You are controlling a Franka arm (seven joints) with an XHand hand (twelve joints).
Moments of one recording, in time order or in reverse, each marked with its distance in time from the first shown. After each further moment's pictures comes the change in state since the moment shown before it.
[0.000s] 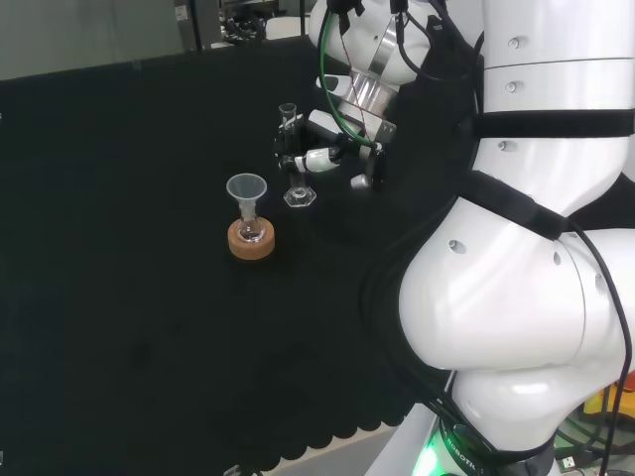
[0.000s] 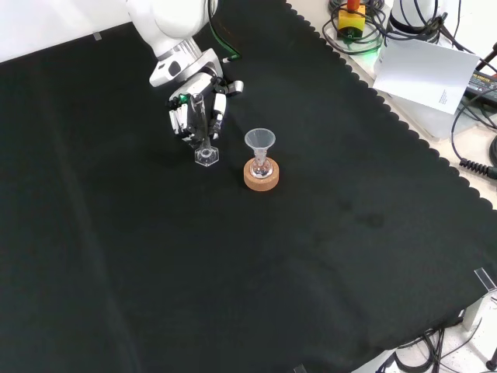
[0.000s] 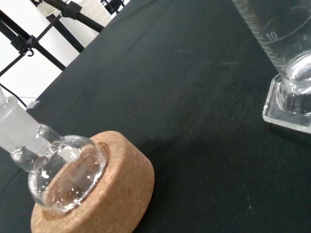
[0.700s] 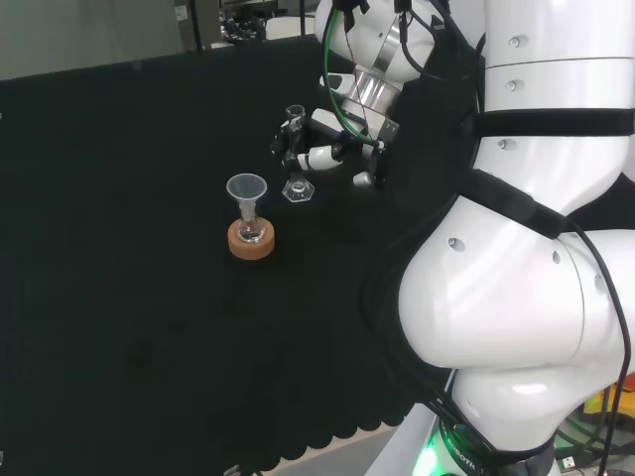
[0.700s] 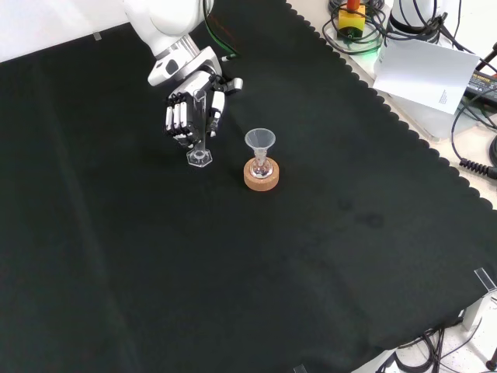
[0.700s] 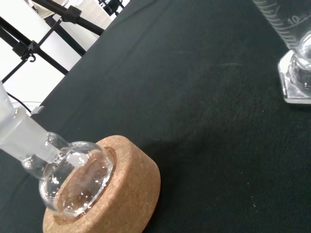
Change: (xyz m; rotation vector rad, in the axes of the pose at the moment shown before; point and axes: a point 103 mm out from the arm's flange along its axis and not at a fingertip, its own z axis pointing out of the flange) arm 0.000 -0.003 -0.005 0.005 0.033 0.019
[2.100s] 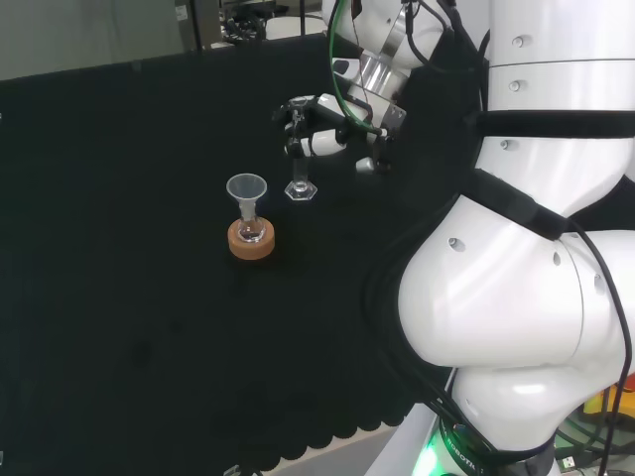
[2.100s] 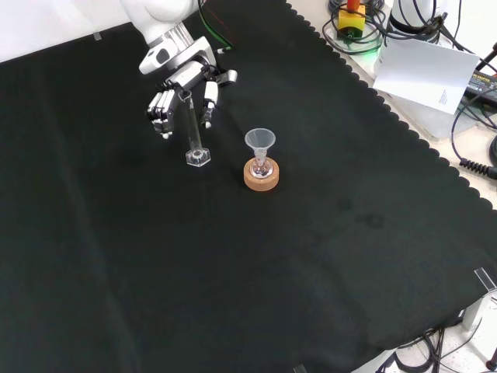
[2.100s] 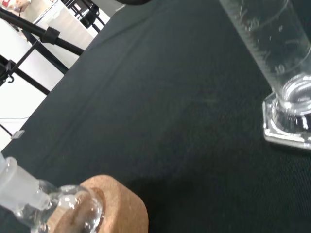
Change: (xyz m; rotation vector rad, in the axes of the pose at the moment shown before) arm 0.000 0.003 -0.028 -0.037 -0.018 0.071
